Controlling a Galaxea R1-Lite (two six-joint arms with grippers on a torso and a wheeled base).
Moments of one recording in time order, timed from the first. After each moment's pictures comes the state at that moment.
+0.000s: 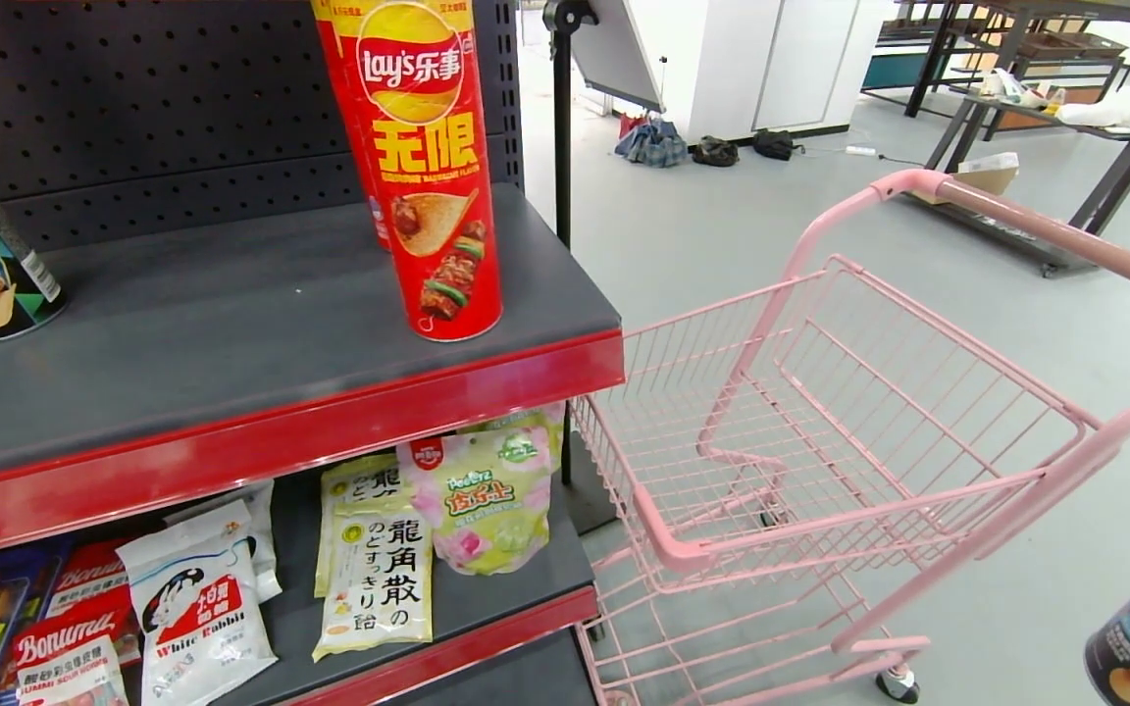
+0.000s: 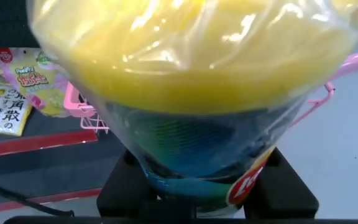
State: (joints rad) left arm 0.00 0.00 0.00 0.01 -0.03 -0.01; right arm 0.15 0.58 -0.44 0.00 0.01 -0.05
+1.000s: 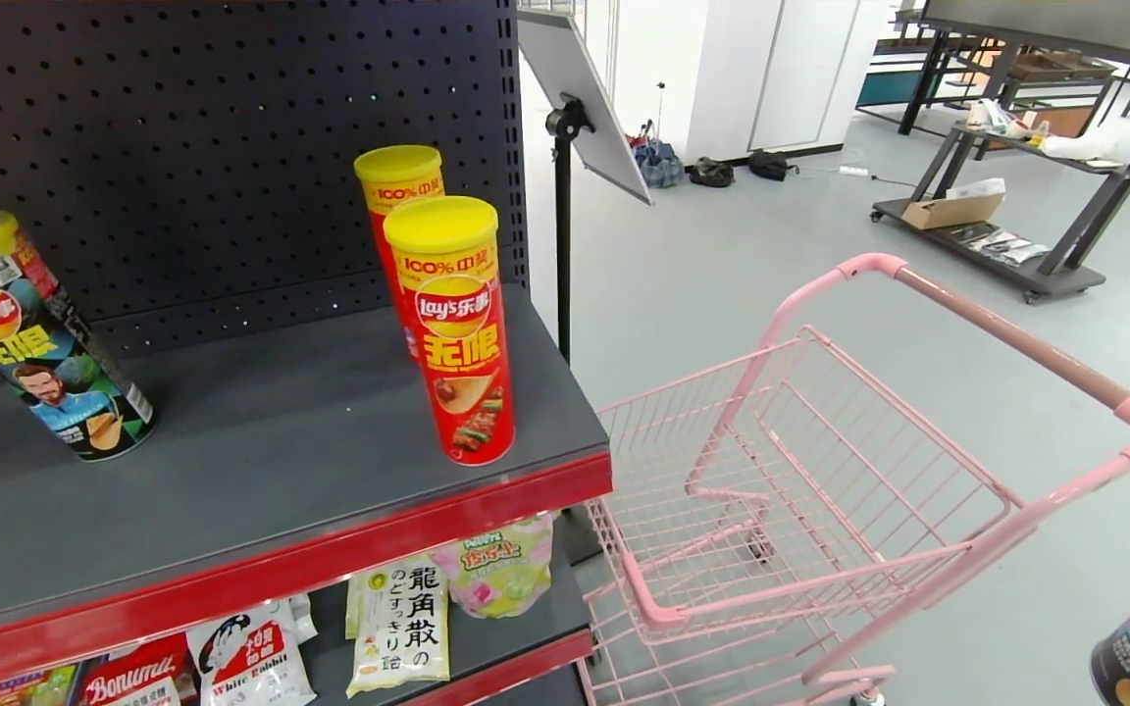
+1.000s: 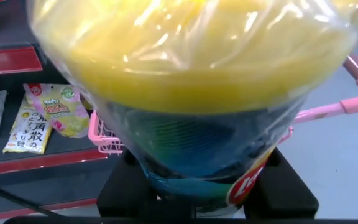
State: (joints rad) left arm 0.00 0.00 0.00 0.01 -0.03 -0.01; right arm 0.15 0.54 -0.42 0.00 0.01 -0.07
